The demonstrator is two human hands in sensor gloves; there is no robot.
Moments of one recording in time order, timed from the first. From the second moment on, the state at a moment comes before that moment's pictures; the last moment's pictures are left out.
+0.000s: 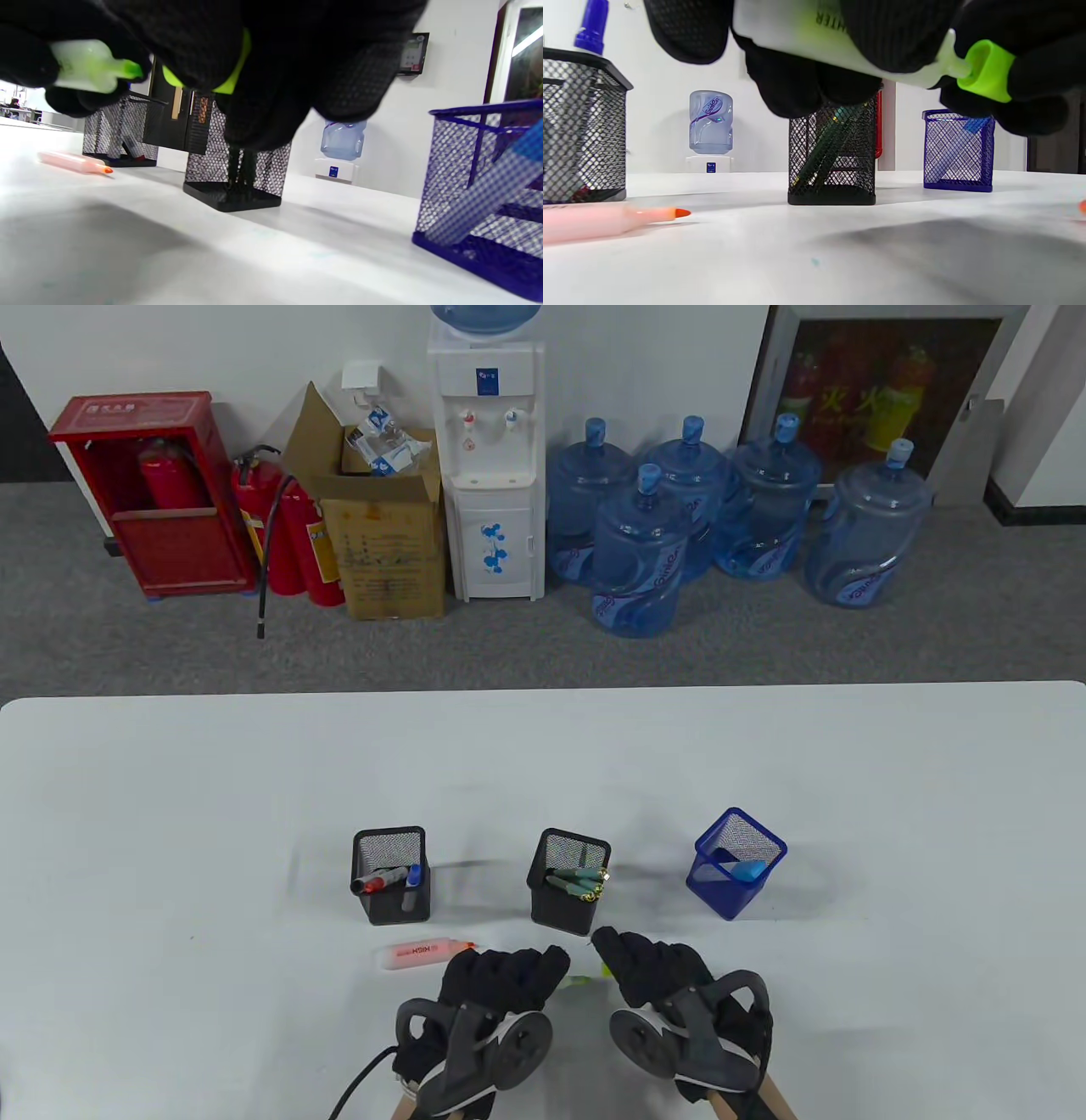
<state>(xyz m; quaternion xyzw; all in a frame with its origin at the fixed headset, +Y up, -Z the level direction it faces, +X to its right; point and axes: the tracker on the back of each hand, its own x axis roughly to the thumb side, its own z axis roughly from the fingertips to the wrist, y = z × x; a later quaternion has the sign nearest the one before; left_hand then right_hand) -0.085 -0.730 -0.239 0.13 -0.18 0.02 0.98 0.097 -0.718 -0.248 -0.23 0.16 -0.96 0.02</state>
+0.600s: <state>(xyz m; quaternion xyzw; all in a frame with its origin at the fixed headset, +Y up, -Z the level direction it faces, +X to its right) -0.067 -0.729 -0.233 0.13 -0.19 0.05 0.97 0.091 -0.725 -0.241 -0.24 0.14 -0.96 0.00</state>
